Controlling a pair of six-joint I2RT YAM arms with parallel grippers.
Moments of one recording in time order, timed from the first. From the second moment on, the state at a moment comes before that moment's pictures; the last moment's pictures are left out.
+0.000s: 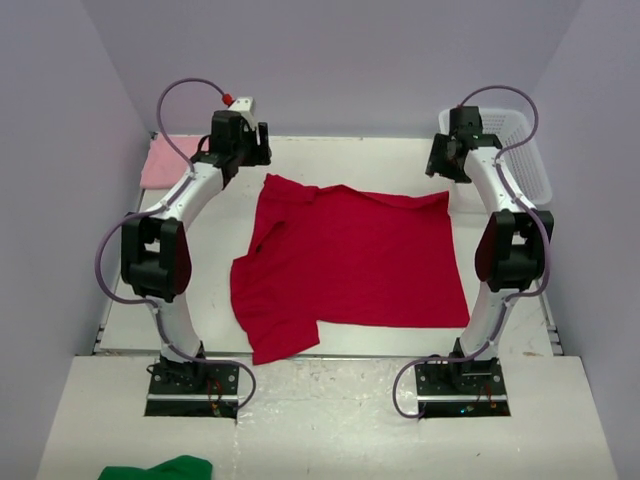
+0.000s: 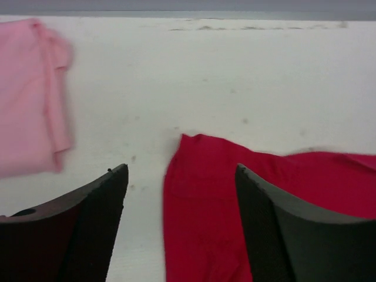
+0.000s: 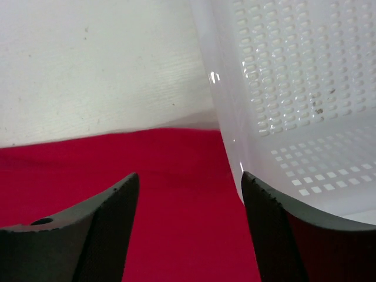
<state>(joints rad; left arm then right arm) -0.19 1.91 1.58 -0.19 0.11 -0.16 0.02 1.97 1.76 -0.74 0.17 0.26</state>
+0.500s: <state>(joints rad) -0.45 1.38 1.07 -0.13 0.05 -0.42 0.30 1.37 1.35 -0.71 0.16 0.32</state>
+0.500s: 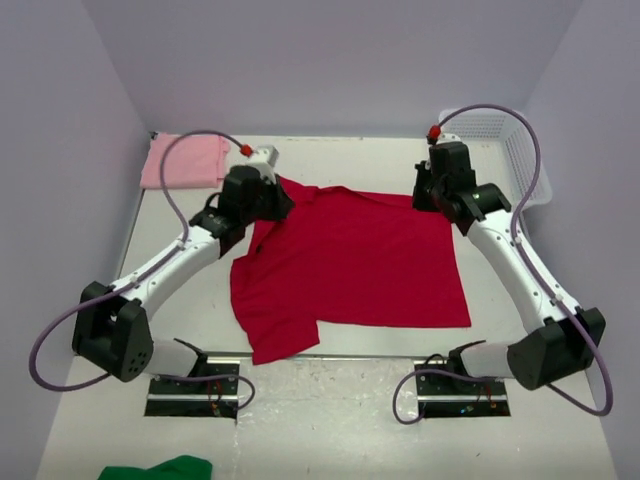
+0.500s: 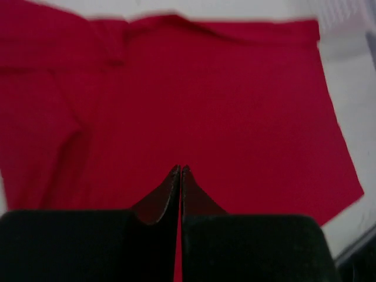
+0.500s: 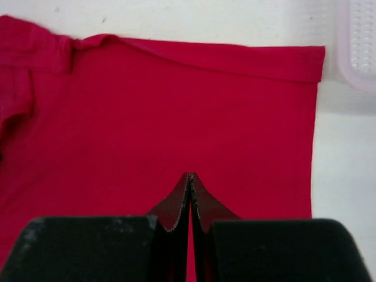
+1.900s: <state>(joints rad) -0.26 1.94 1.12 -0.05 0.31 -0.43 0.48 1.42 0.98 -0.70 0.18 0.52</state>
